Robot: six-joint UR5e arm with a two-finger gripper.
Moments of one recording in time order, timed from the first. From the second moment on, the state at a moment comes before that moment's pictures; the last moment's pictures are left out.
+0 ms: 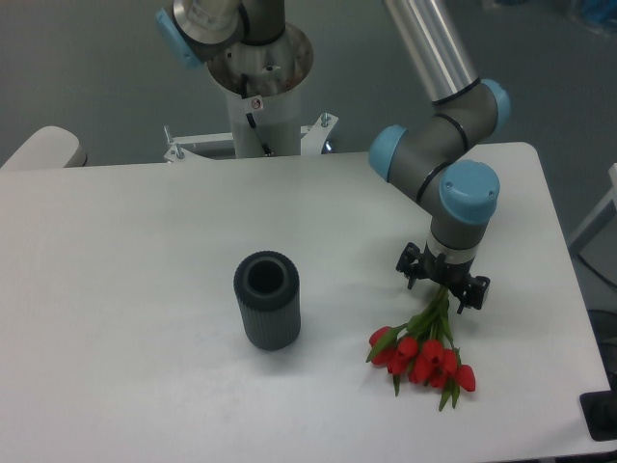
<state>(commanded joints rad) 2.71 -2.13 -1.72 -0.74 1.52 1.28</state>
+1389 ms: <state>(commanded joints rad) 2.64 -2.08 -1.58 -0.75 1.50 1.27</state>
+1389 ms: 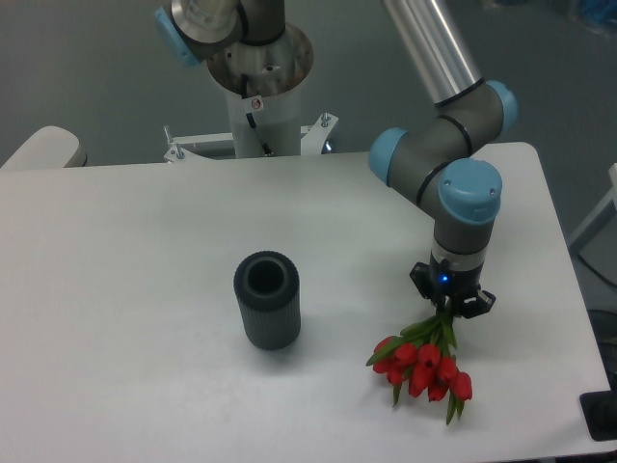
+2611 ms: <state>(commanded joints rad) 2.64 -2.03 -1.36 -0.89 0.76 1.09</state>
